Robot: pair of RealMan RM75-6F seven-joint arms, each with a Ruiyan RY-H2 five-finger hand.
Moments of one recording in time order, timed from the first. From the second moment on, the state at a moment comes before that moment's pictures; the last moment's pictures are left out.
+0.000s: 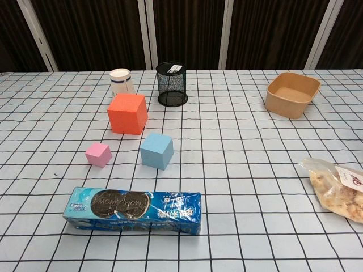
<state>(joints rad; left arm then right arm) -0.17 -1.11 -0.02 -1.68 1.50 1.42 0.22 0.17 -1.29 0.08 -1.36 -1.52 1.46 0.00</state>
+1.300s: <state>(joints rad) -0.32 -1.10 -0.05 -1.74 1.59 1.26 0.05 0.15 -1.26 0.07 -1.39 -1.52 1.45 0.01</state>
